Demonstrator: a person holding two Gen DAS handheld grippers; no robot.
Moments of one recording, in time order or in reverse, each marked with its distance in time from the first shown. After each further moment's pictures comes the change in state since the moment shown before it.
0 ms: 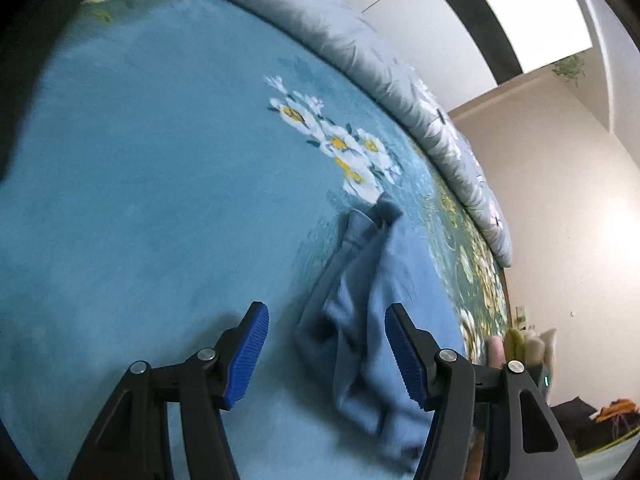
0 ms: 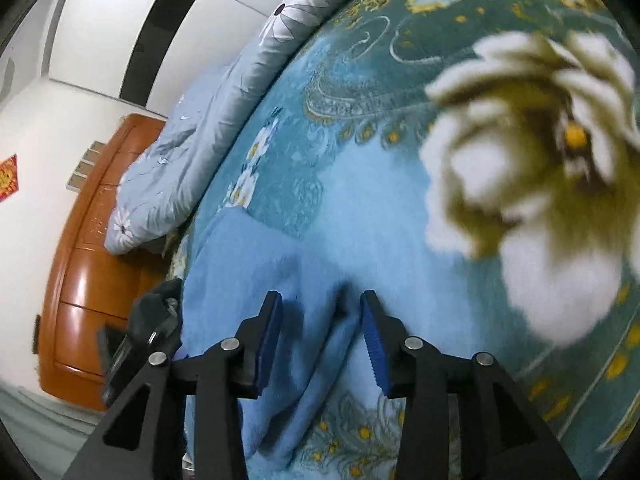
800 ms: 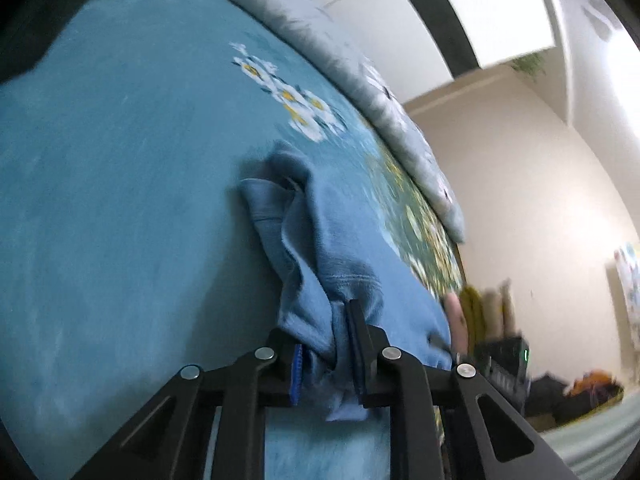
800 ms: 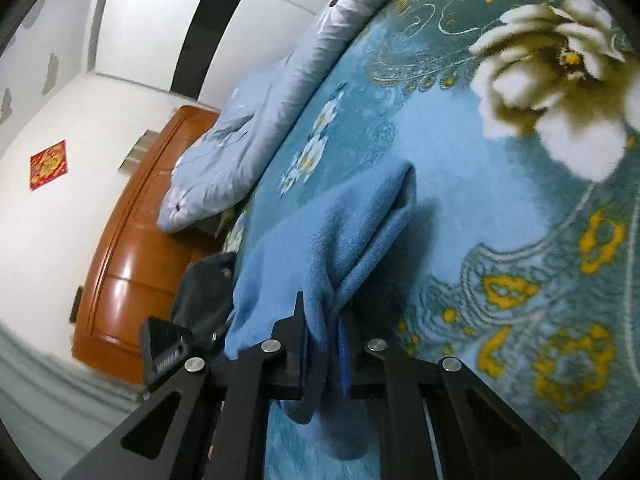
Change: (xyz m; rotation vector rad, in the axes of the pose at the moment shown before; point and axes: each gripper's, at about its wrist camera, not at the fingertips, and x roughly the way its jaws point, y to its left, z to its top) left arm -0.050 -0.004 -0.105 0.056 -0.002 -0.157; right arm -0.024 0.022 -0.059 -0.062 0.042 0.171
